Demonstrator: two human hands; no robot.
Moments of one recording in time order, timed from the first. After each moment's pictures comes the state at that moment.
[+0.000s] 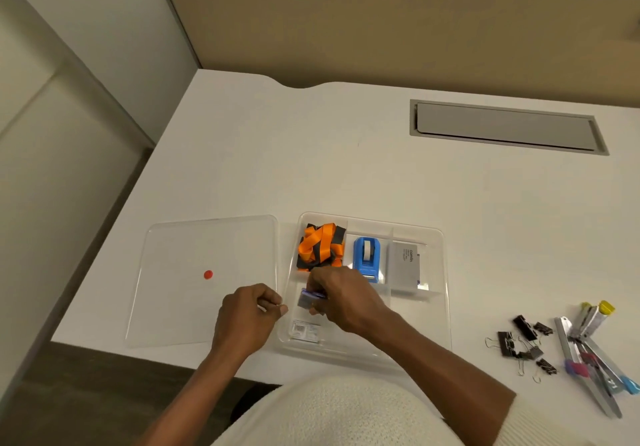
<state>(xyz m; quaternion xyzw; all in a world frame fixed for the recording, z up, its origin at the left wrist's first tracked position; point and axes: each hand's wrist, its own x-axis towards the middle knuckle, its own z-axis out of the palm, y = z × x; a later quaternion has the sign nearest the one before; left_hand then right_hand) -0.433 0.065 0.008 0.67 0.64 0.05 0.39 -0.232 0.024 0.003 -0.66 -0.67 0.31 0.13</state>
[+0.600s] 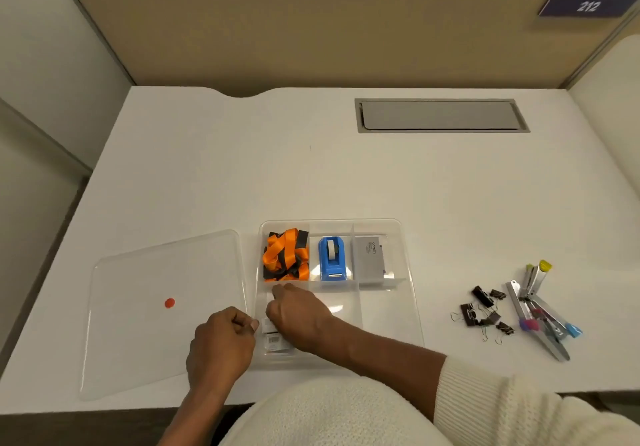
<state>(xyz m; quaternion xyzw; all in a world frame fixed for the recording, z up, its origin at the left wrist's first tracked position) -0.420 0.050 0.011 0.68 0.67 0.00 0.31 -0.269 0.021 -0.015 -0.63 -0.74 0.23 -0.02</state>
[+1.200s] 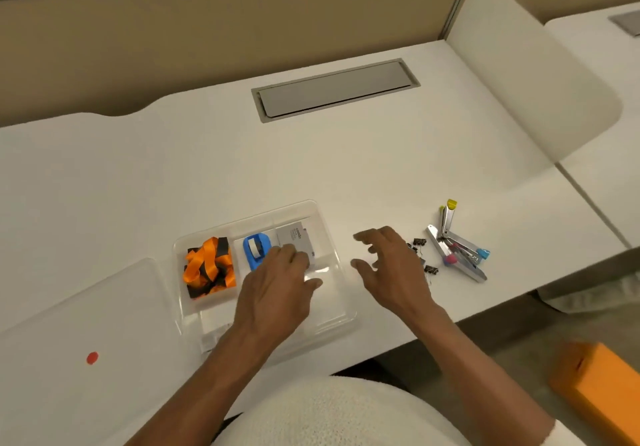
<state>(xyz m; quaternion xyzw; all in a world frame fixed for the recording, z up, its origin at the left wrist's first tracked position) -0.251 0.006 0.056 0.96 0.25 -0.01 0.16 -0.096 -0.143 0.020 -0.89 -0.36 0.11 0.27</state>
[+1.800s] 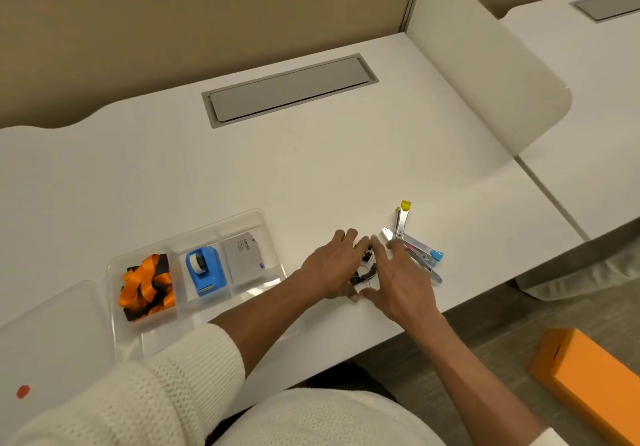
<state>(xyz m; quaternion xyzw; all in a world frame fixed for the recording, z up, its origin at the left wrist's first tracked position) -0.072 -0.069 -0.024 0.97 0.00 -0.16 0.16 -0.026 -0.226 -0.015 -0.93 -0.33 0.13 0.00</state>
